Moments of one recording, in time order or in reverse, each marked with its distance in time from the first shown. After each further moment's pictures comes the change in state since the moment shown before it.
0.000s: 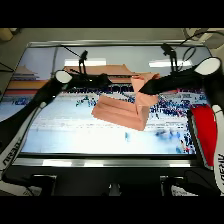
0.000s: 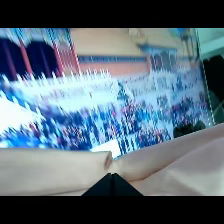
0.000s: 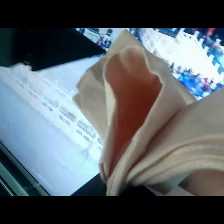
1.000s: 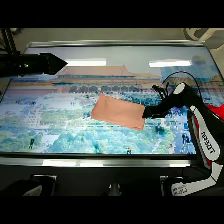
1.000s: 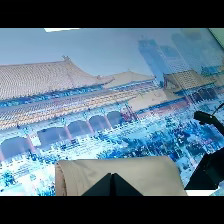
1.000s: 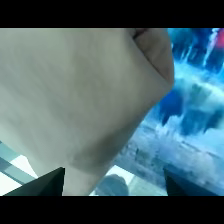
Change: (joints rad) left arm 0.191 0.472 -0.002 0.375 -0.278 0.001; right arm -0.090 -0.273 -0.197 -0.265 -0.011 0.048
